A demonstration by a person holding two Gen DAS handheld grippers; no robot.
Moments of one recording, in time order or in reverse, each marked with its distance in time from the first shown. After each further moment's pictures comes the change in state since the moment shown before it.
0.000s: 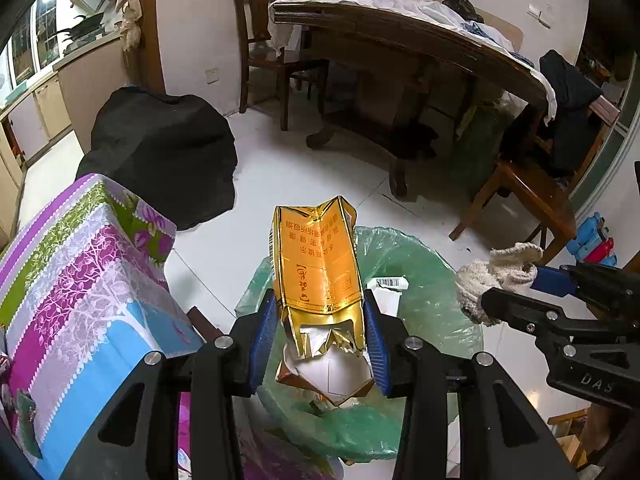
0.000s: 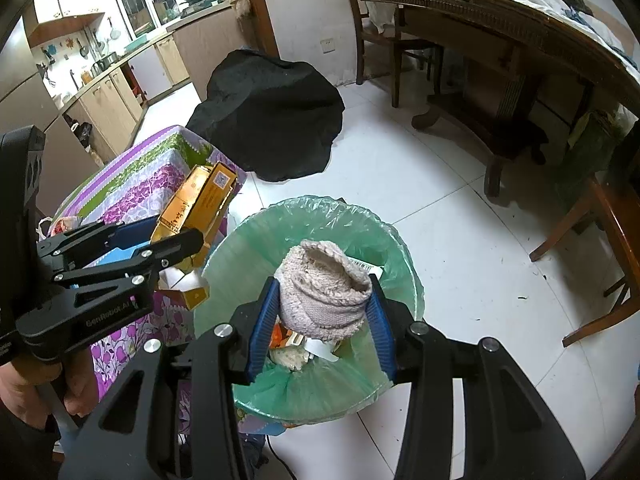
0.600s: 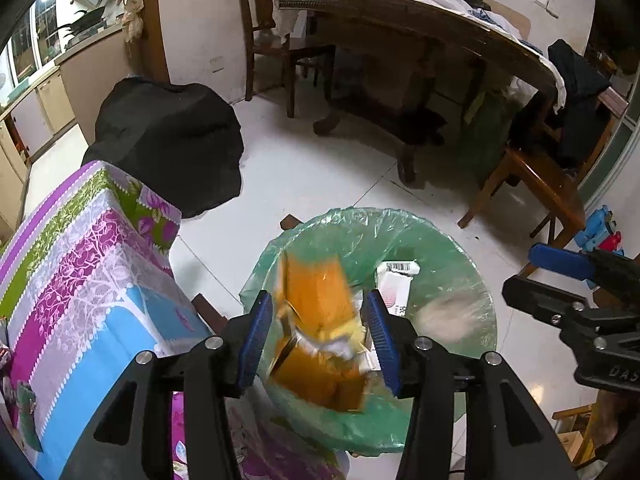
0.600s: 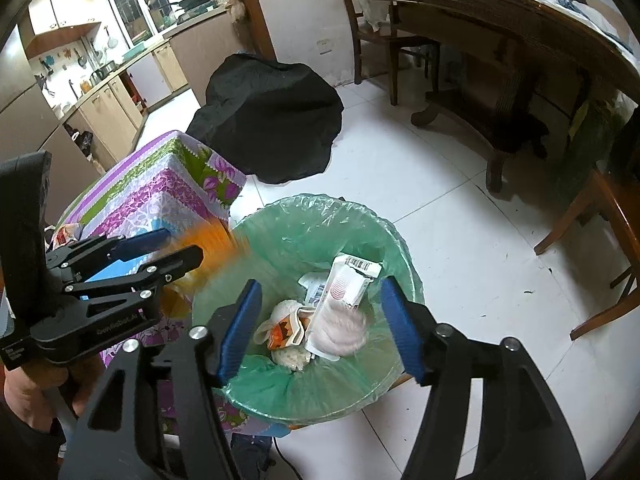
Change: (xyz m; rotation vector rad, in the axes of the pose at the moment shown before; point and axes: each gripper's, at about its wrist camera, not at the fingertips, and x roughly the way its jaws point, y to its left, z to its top) left arm 0.013 0.002 -0.009 -0.001 0.050 0.035; right arm 0.001 -0.007 -0.004 0.033 -0.010 0.017
